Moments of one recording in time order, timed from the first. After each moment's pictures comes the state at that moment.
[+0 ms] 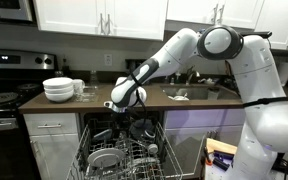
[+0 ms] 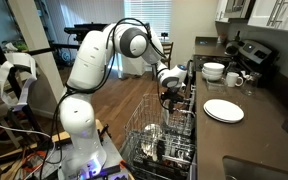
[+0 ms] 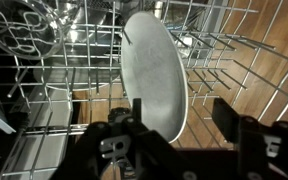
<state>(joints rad) -0.10 0.50 0.18 -1.99 0.32 2.51 -0.93</state>
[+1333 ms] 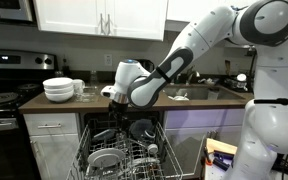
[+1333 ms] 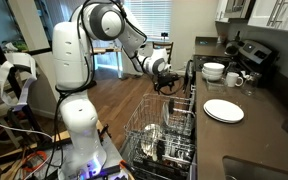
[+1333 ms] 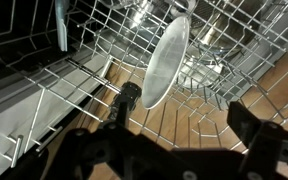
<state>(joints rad) 0.04 0.17 0.14 -2.25 -0.17 2.65 -0.84</state>
